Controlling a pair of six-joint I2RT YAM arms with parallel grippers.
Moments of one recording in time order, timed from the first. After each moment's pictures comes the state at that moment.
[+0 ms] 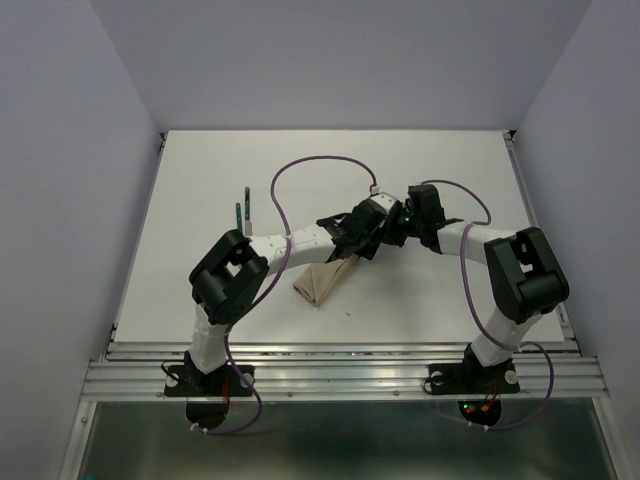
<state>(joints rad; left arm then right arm) -0.93 1.94 1.37 -0.24 -0.24 -0.23 0.32 1.72 0.89 0.11 -0.41 0.95</state>
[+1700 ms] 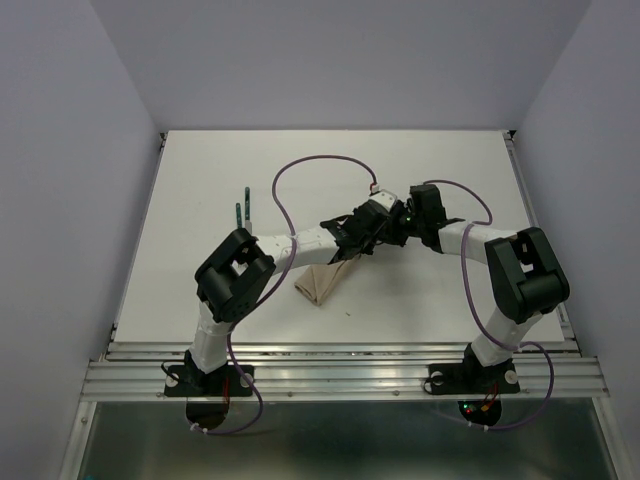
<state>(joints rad) -0.93 1.98 1.37 -0.16 -0.32 -0.24 0.32 1.72 0.89 0.11 -0.41 0.95</state>
